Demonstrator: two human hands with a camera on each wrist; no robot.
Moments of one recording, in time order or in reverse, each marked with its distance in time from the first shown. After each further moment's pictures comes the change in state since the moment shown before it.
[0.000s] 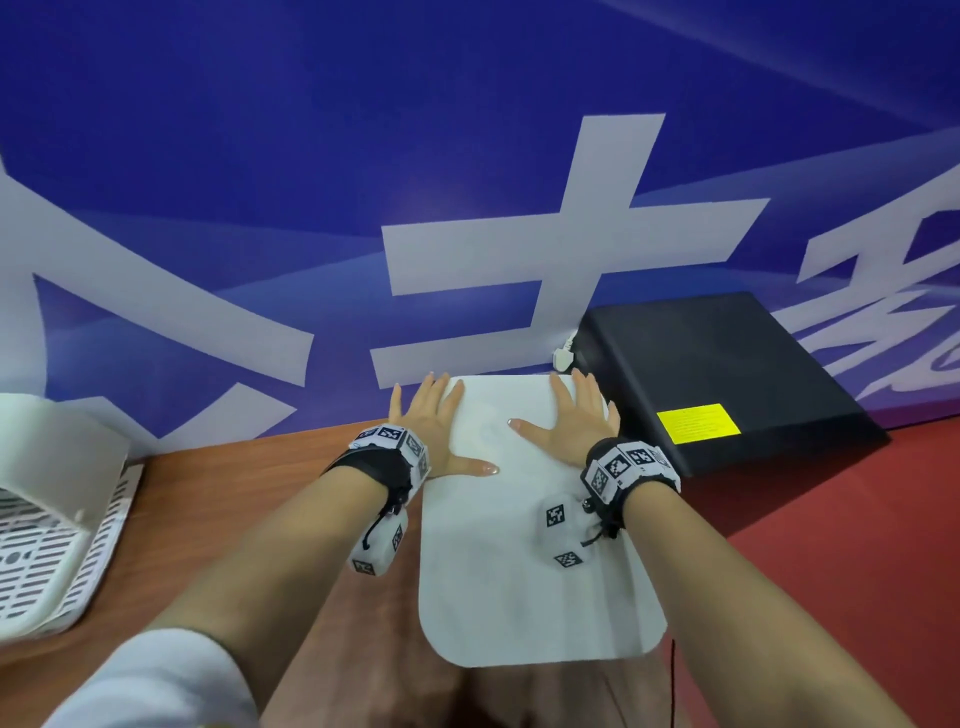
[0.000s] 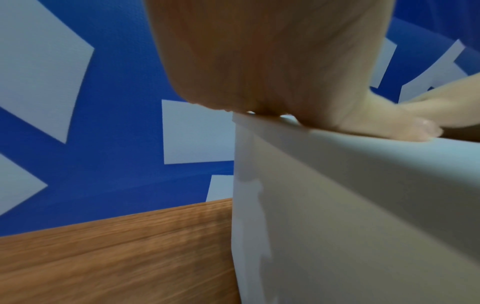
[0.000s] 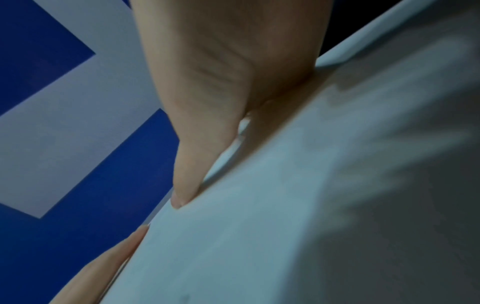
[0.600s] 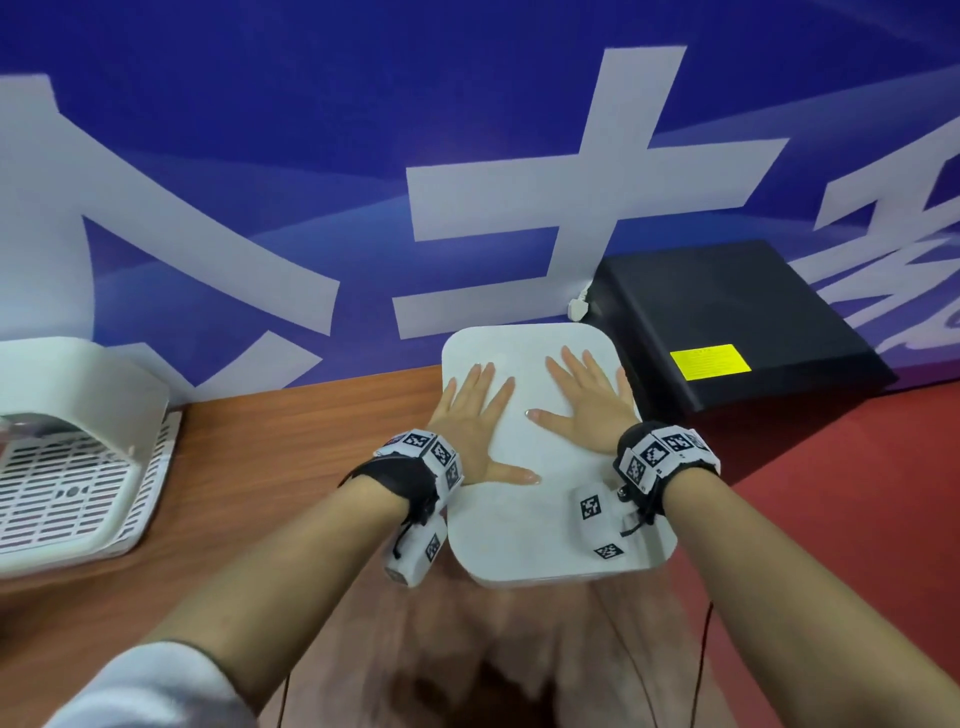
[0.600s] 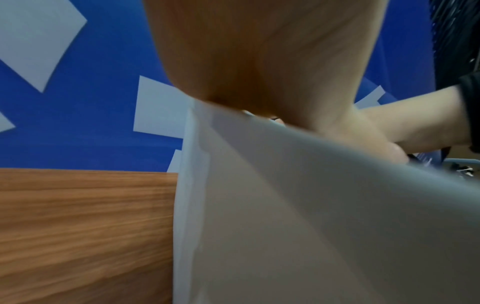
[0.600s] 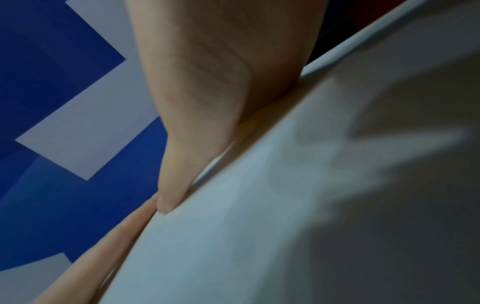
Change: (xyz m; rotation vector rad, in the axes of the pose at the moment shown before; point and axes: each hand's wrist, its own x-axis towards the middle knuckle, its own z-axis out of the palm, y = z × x) left_hand -0.068 0.033 0.037 -0.012 0.052 0.190; right_hand -0.059 0.006 0.016 -0.153 -0.087 -0.204
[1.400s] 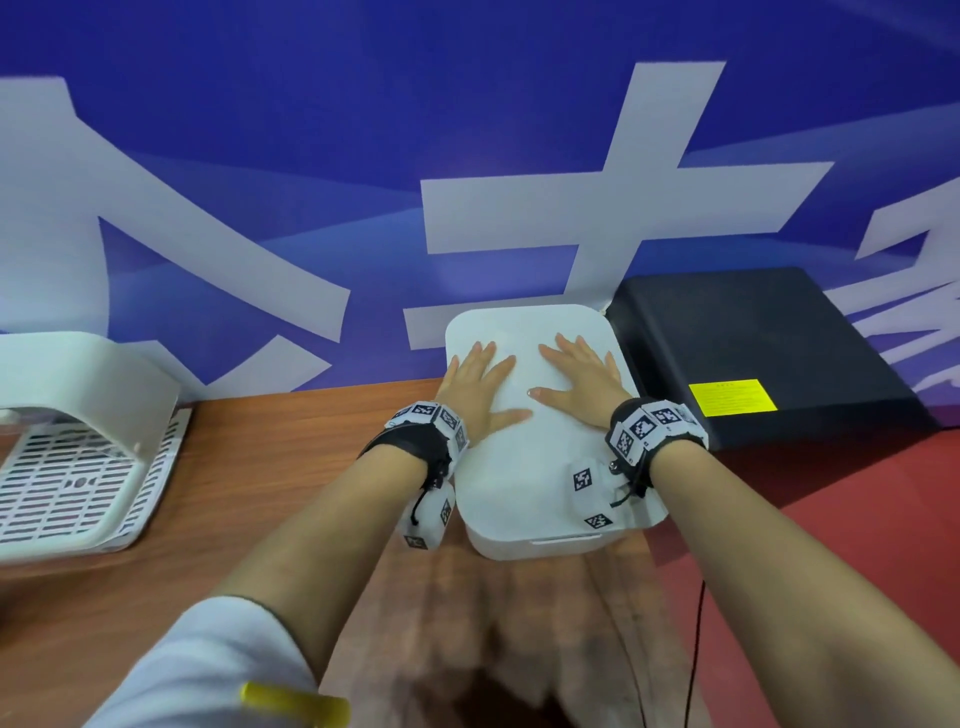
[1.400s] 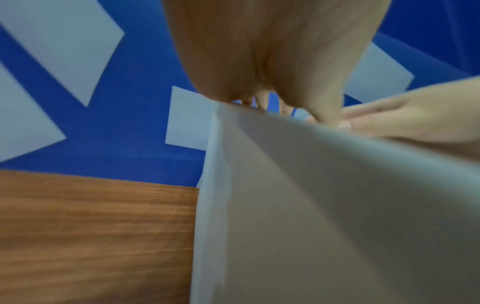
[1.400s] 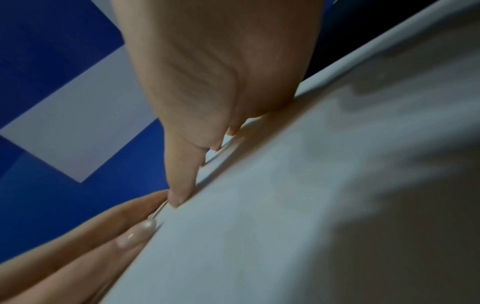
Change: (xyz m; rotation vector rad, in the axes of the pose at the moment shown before) left_hand 0.048 -0.018 -0.030 -0.260 0.102 -0.143; right_hand 0.058 -0.001 -0.031 0.177 0.042 -0.104
